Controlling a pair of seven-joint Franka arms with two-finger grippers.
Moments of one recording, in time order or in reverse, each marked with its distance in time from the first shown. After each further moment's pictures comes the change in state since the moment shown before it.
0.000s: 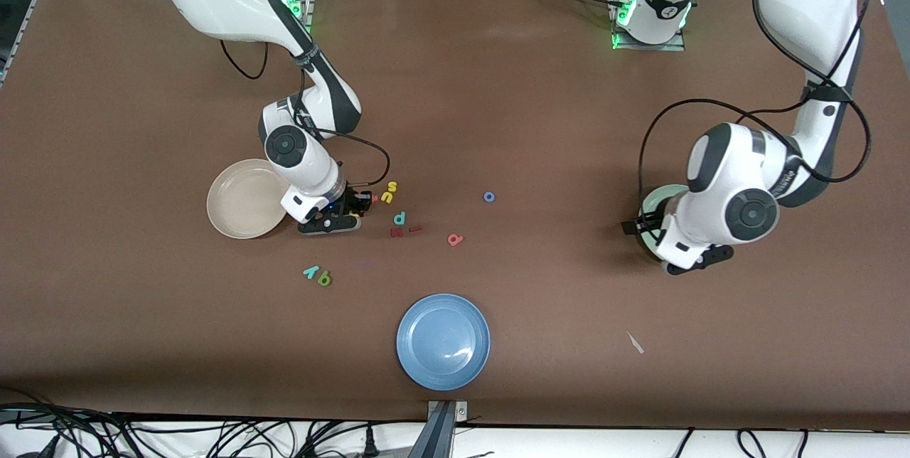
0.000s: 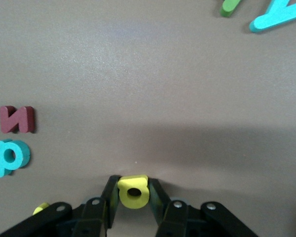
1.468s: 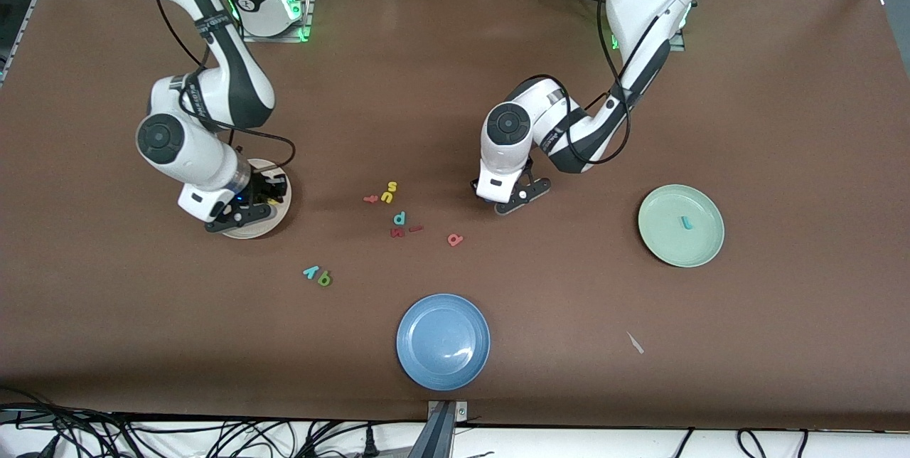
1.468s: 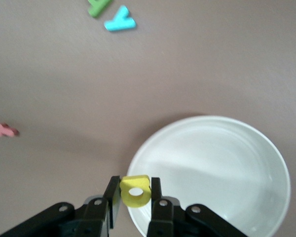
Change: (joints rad) left arm -0.374 0.155 -0.118 -0.073 0.206 0.405 -0.774; right arm -0.250 -0.281 -0.013 -0.106 -0.003 -0.309 -0.435
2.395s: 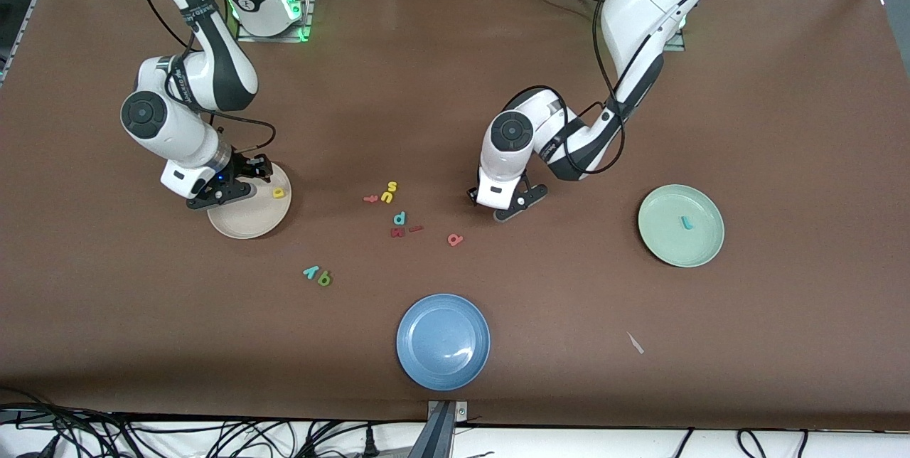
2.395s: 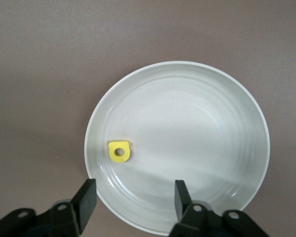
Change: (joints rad) left arm -0.003 0.048 0.012 0.009 0.000 0.070 -0.021; right arm -0.057 -0.073 0.000 -0.184 -0.031 0.123 -0.031
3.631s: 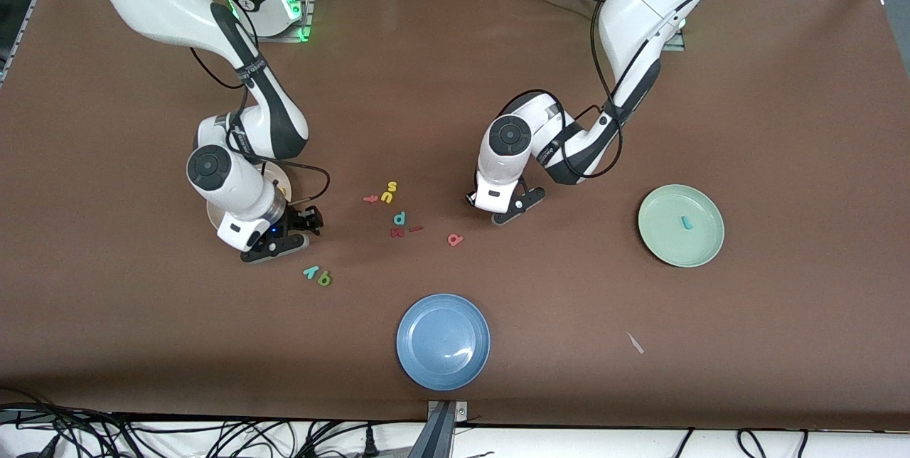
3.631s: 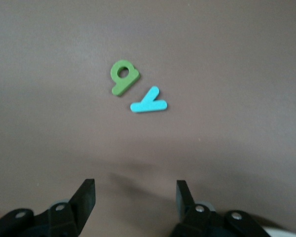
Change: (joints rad) left arm -0.002 0.027 0.000 0.040 0.000 0.000 -0.015; right arm 0.123 0.348 0.022 0.394 0.001 0.103 0.110
